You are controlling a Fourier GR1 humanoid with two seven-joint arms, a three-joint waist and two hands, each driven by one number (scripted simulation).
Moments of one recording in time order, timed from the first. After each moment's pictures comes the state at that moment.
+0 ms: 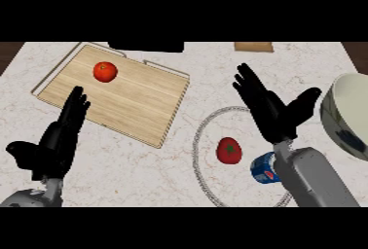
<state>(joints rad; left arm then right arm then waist) -0.09 0.42 -0.25 -1.67 0.24 0.37 0.09 -0.39 -0.25 0.31 -1.46 -0.47 -0.18 0.14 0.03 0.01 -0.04</state>
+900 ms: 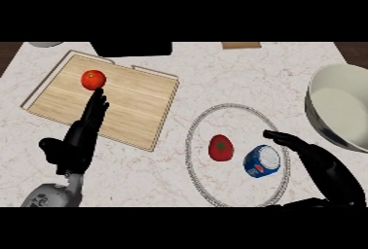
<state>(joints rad) -0.13 0.33 -0.29 -1.57 0.23 0.33 0.03 0.02 -0.57 0.35 -1.80 -0.26 0.04 -0.41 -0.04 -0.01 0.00</state>
